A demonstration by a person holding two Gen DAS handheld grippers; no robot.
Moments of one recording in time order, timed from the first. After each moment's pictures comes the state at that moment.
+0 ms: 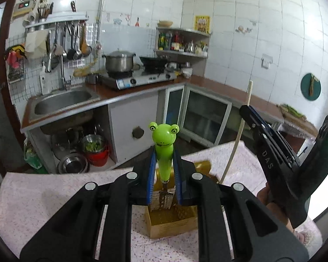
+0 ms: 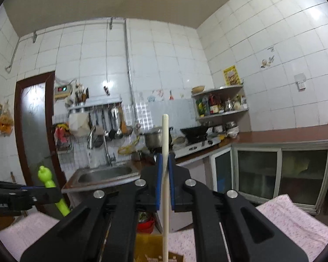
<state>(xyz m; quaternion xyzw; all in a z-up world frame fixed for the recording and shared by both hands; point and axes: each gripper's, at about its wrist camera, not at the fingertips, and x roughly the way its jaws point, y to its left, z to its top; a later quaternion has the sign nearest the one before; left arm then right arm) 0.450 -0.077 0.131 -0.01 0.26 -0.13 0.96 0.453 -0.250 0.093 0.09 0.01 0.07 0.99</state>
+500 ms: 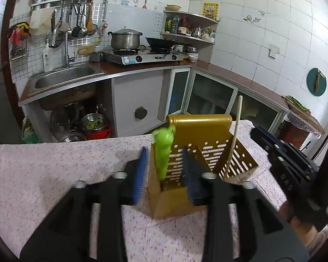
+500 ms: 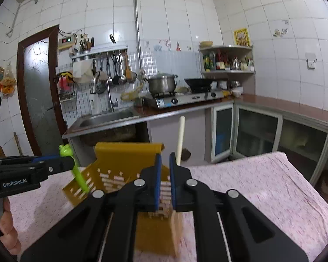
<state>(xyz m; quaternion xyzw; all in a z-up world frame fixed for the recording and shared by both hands) 0.433 -0.062 0.062 -0.03 0.29 -0.12 0.95 0.420 -0.255 0.035 0.05 0.16 0.09 0.98</state>
